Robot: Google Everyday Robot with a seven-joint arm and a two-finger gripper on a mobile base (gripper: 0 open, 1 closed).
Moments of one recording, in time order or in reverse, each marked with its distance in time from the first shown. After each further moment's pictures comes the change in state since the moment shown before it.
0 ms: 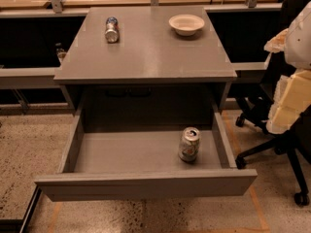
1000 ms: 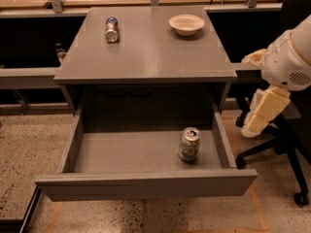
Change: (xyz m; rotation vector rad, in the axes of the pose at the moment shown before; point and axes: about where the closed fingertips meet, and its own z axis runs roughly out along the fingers) arm -0.013 -0.014 0.060 -0.024 -0.176 -0.023
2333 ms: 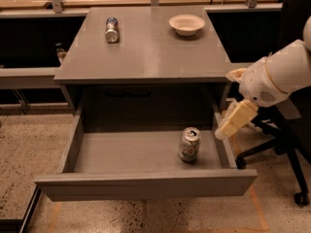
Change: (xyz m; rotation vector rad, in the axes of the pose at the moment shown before) arm -0.005 -0.015 0.075 -0.009 -0.169 0.110
